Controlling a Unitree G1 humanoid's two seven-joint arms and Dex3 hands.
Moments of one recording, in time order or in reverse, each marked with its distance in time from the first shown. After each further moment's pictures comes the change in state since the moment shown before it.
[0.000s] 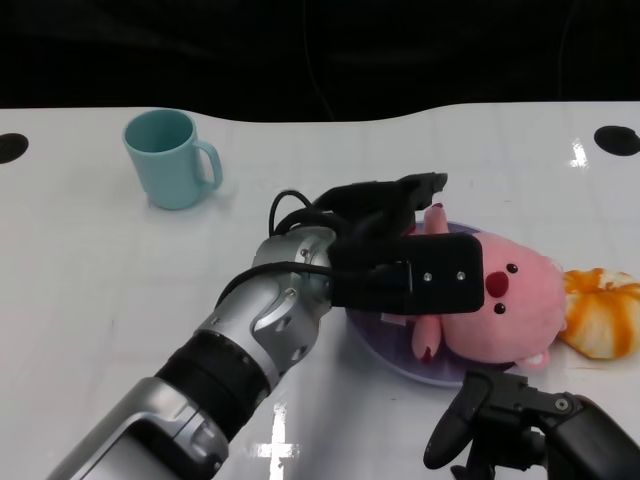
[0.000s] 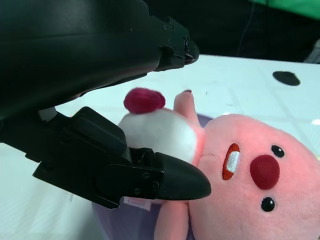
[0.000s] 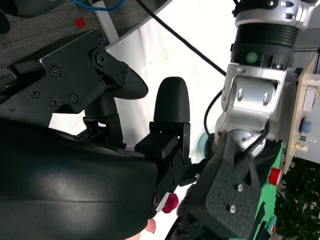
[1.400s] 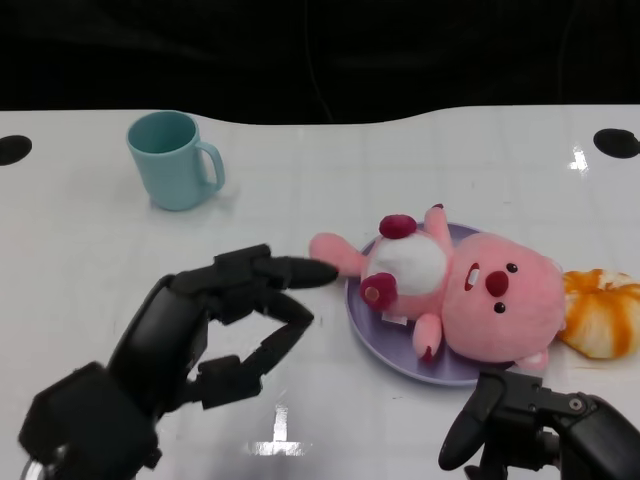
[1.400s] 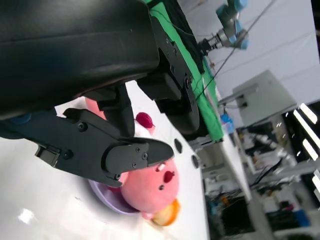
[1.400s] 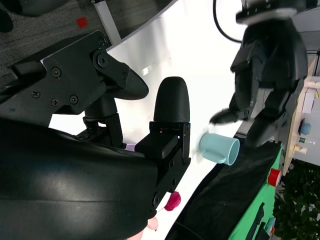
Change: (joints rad) left arm 0.918 0.126 0.480 -0.938 -0.687 -0.222 -0.073; right arm 0.003 -0.013 -0.049 0.032 0.027 -0.039 0.042
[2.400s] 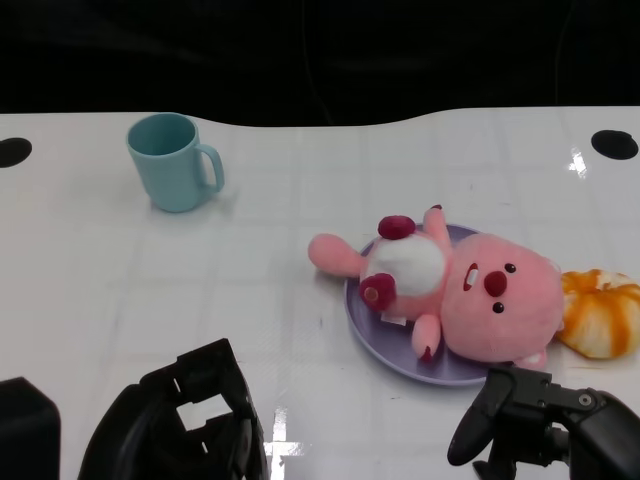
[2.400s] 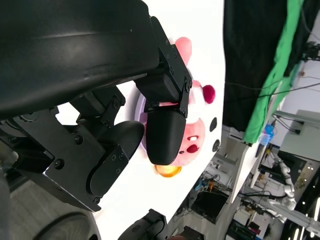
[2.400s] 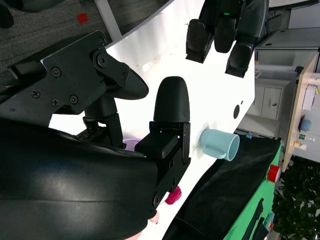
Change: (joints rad) left arm 0.212 -0.022 0.093 -0.222 -0.416 0.598 0.042; right arm -0.001 -0.004 -0.032 -0.003 0.009 0.003 0.014
